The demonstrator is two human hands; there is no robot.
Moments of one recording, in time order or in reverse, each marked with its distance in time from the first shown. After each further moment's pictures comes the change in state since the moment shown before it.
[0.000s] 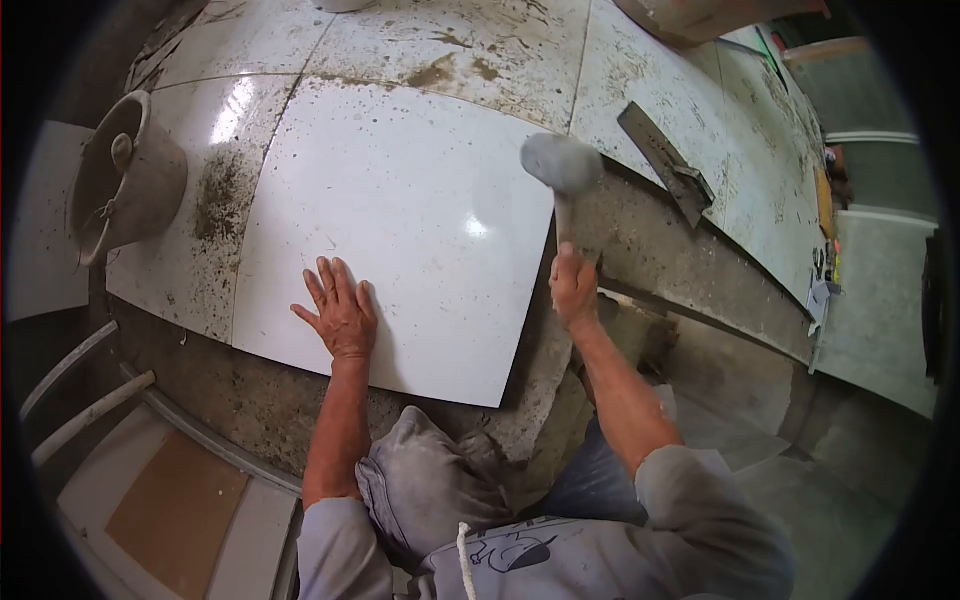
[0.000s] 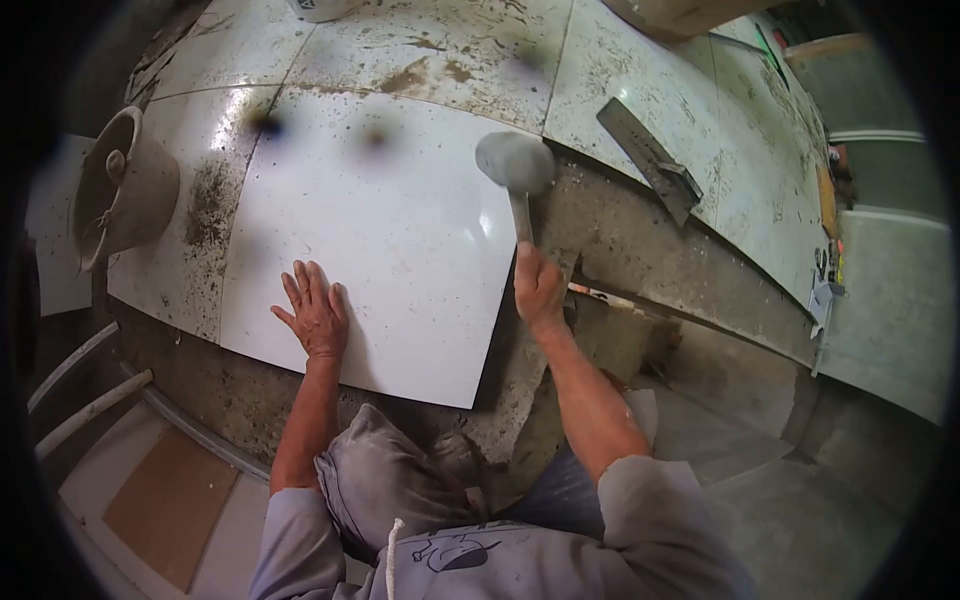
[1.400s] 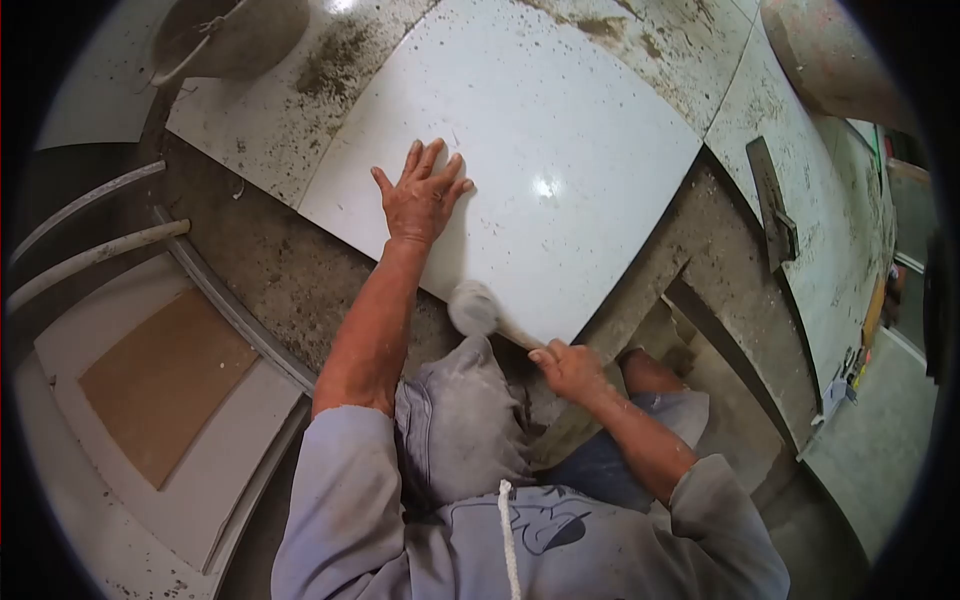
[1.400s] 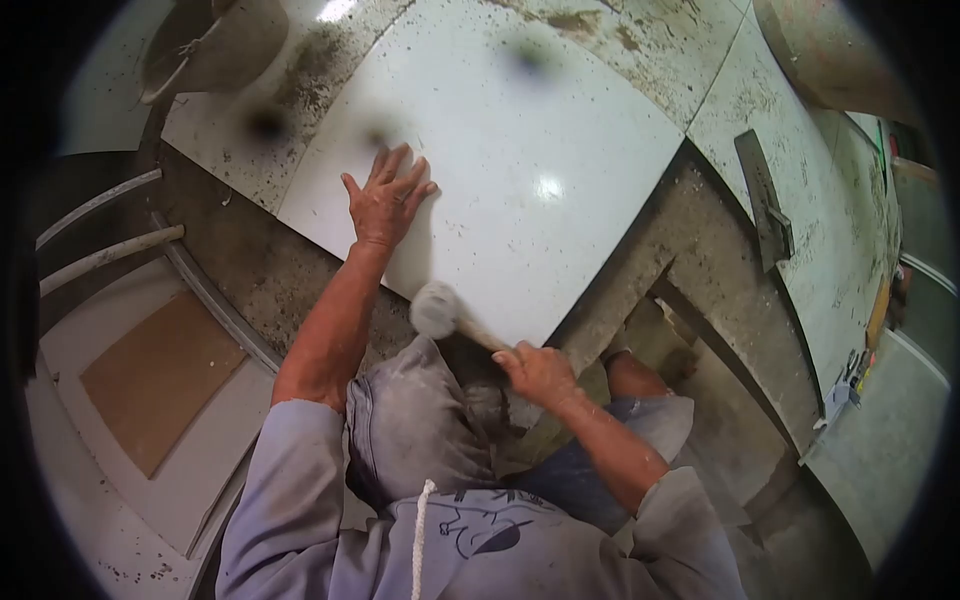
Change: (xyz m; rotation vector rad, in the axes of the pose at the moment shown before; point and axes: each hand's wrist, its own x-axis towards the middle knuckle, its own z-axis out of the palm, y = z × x) left_hand 0.027 -0.032 -0.022 -0.175 -0.002 0.047; right_hand -0.153 -0.007 0.034 -0.630 -0.766 -0.352
